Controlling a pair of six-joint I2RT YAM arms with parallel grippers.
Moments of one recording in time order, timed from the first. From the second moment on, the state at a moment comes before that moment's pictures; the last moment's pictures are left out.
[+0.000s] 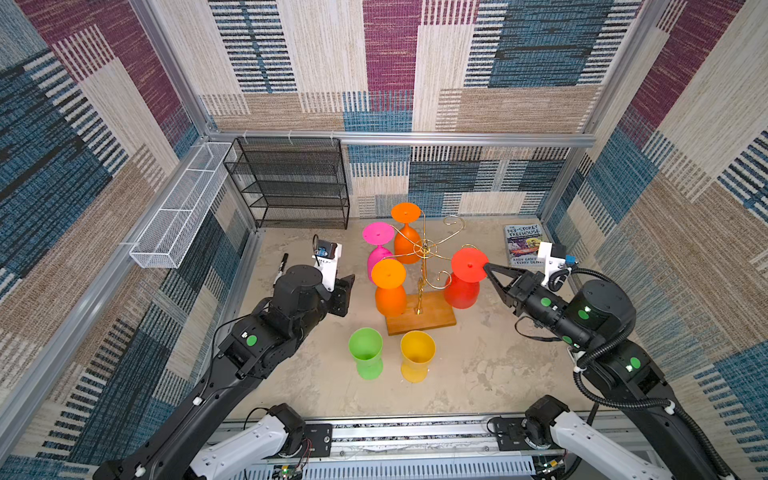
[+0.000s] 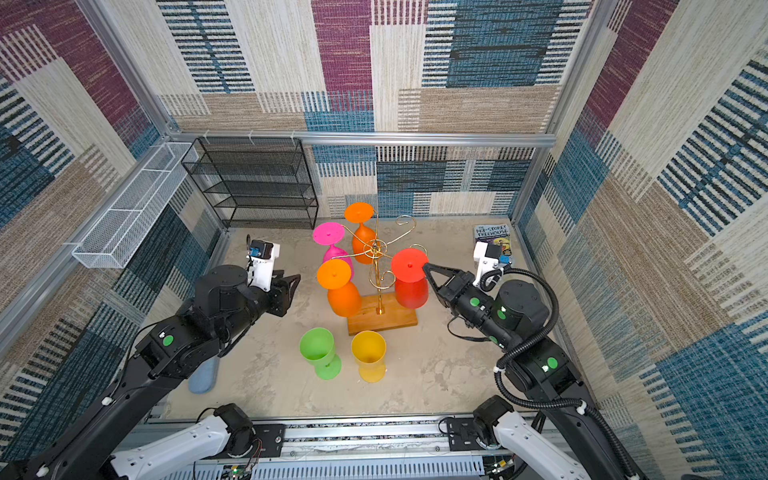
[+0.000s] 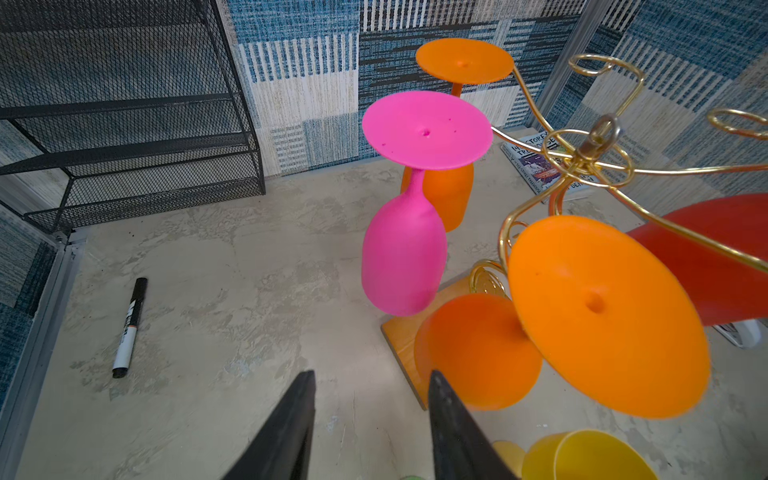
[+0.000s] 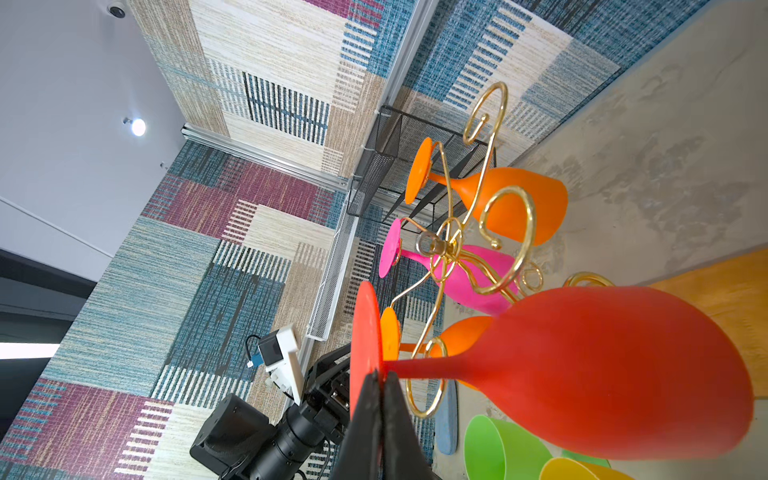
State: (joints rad) left arm -0.66 0.92 1.17 -0.68 -0.26 -0.18; right arm 0.53 0.65 1.00 -0.37 -0.17 1.20
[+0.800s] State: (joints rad) left arm -0.66 0.97 1.23 -0.55 -0.05 -0.17; right arm 0.53 0.46 1.08 -0.31 -0.18 1.13
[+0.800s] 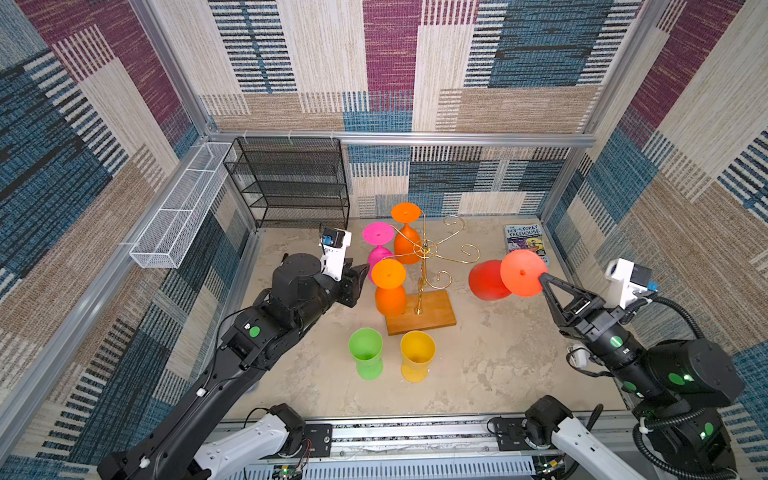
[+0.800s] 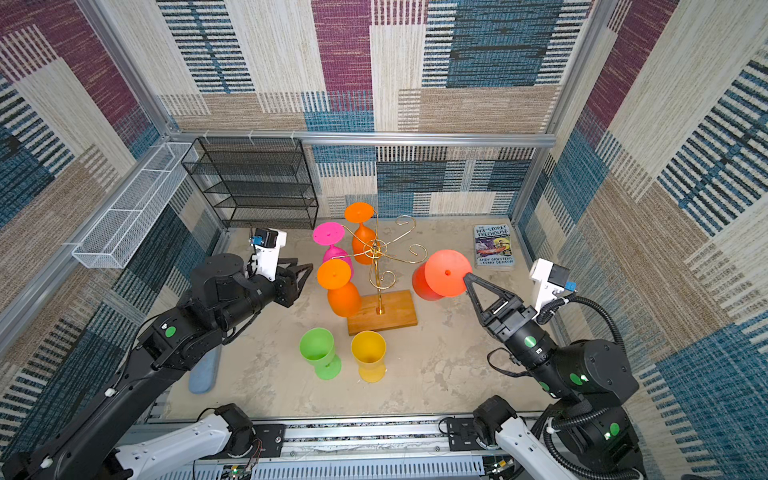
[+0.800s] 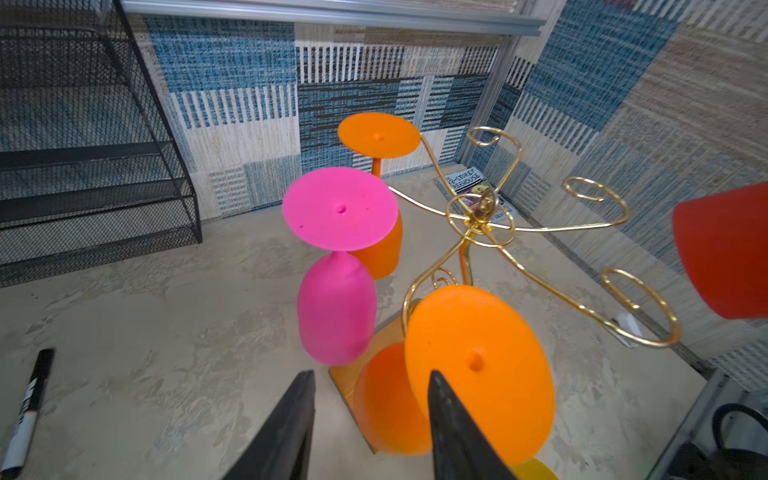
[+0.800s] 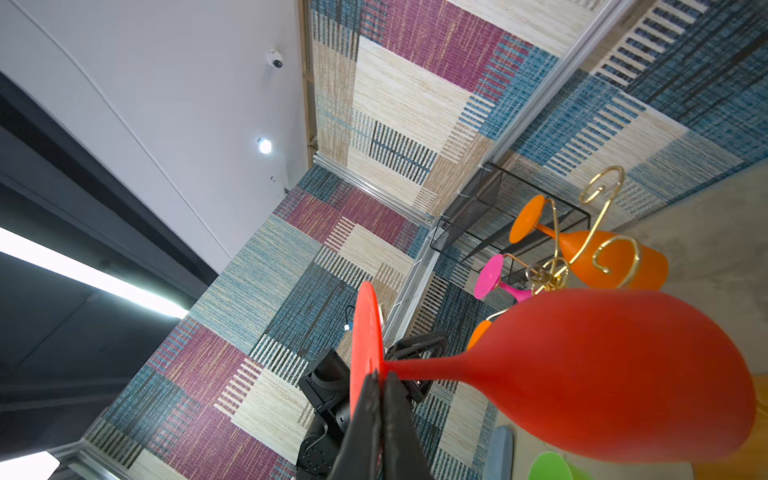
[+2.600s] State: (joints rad) left arm -0.34 1.43 1.16 1.30 1.08 -1.26; right arm 0.47 1.08 0.94 1.10 -0.68 1.40
